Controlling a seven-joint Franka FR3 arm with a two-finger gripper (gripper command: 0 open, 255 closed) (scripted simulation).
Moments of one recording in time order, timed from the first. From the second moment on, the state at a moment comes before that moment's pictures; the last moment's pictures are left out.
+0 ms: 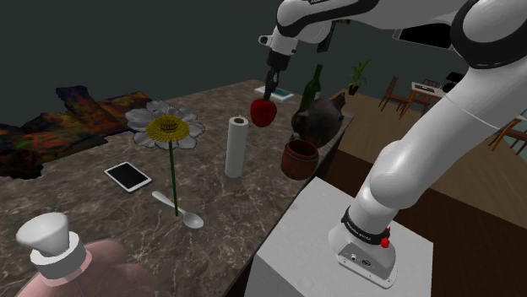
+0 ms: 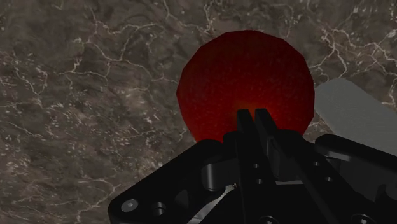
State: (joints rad) arm 0.04 -0.26 -0.20 -2.16 0.07 1.97 -0.93
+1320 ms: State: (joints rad) arm 0.02 -0.44 -0.19 -2.08 0.04 1.71 -0.91
